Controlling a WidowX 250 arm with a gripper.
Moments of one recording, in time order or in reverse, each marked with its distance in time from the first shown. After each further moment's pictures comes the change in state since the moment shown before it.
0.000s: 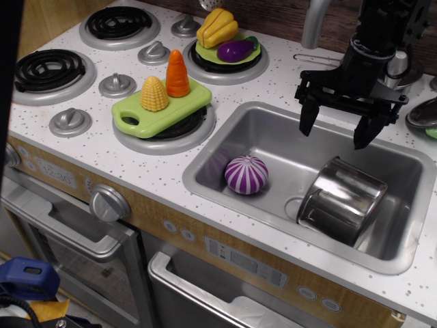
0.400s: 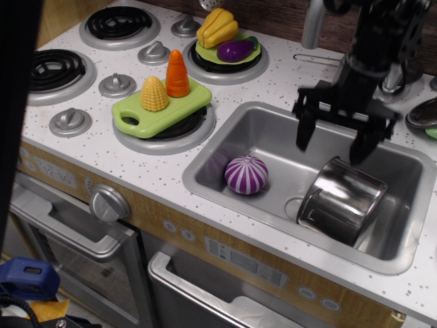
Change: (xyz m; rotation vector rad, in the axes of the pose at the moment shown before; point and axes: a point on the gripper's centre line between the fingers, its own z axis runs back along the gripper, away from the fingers) arm -0.010 -0.004 -0.020 -0.051 0.082 -0.014
